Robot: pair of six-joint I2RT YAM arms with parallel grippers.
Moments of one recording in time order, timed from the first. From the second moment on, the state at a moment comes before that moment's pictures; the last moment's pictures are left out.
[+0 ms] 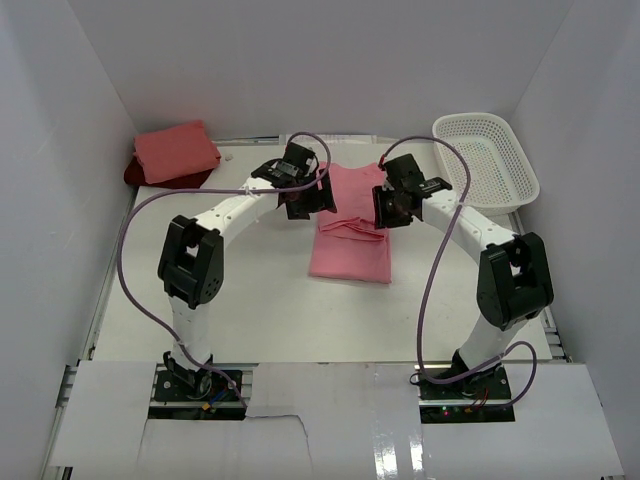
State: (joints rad) left arm -0.54 2.01 1.71 -0.60 0.08 -0.63; right arm 0.44 1.74 1.37 -0.62 0.03 0.21
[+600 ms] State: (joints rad) left arm -0.61 1.88 1.28 -0.29 0.30 -0.65; right arm 0.44 1.74 1.10 -0.24 -0.47 0.33
